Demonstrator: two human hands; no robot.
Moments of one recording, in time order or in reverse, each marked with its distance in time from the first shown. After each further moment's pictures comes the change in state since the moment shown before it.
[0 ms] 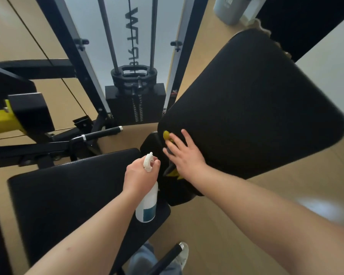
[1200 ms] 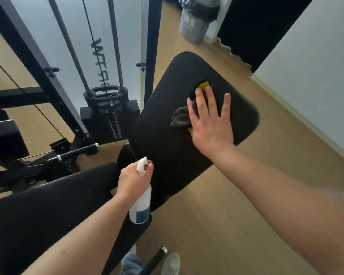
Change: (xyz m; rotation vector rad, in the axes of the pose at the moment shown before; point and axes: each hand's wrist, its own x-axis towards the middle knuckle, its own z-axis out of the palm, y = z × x) left_hand -0.041 0.065 0.025 -0.108 -0.088 0.066; right_hand -0.138 0.119 -0.007 0.168 0.305 0.770
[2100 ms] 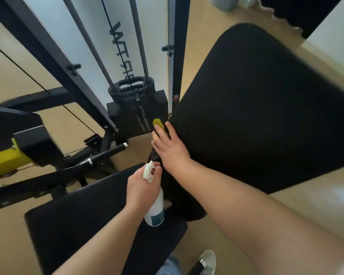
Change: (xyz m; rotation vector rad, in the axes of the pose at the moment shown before) left_hand 0.066 -0.040 -0.034 -0.020 0.132 -0.110; right_hand 0.085 -0.217 0.070 -0.113 -0.205 -0.630
